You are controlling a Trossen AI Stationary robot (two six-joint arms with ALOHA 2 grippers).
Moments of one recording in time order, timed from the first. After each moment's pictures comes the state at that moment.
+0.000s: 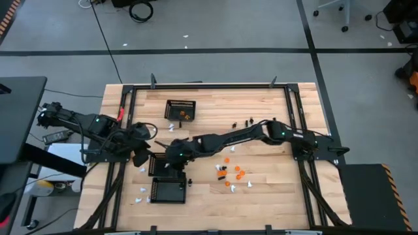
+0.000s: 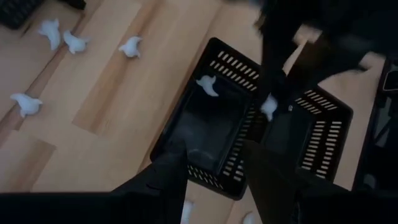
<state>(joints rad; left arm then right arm) -0.31 0.77 0.81 -1.04 -0.11 -0.80 0.13 2.43 2.08 -0.32 -0.13 0.19</state>
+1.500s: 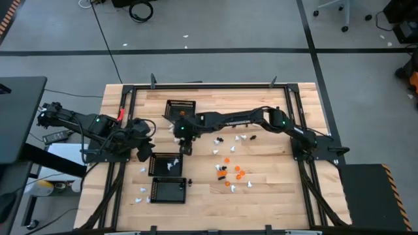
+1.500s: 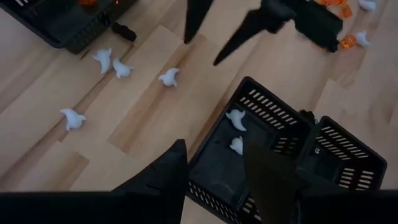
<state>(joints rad) -0.31 0.77 0.81 -1.04 -0.28 -0.87 -0.07 2.35 2.01 -0.55 -0.10 0.15</state>
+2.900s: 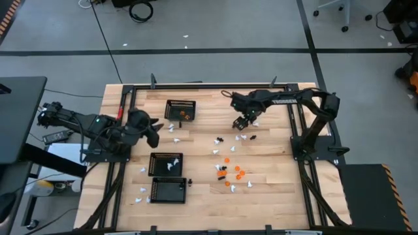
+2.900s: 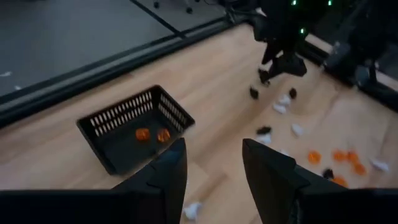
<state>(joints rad) -0.31 0.77 0.81 -0.77 -0.79 -0.84 -0.44 1.70 1.07 -0.82 0.08 0.41</state>
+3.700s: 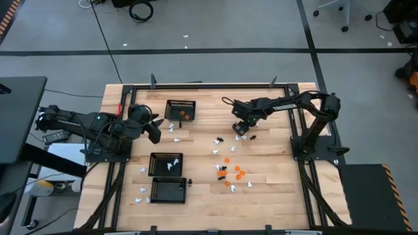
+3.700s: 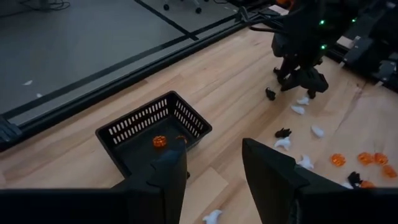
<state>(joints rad) -0.21 0.77 0.81 -0.75 -0.75 -0.72 -0.39 1.69 0.90 -0.59 0.09 0.45</state>
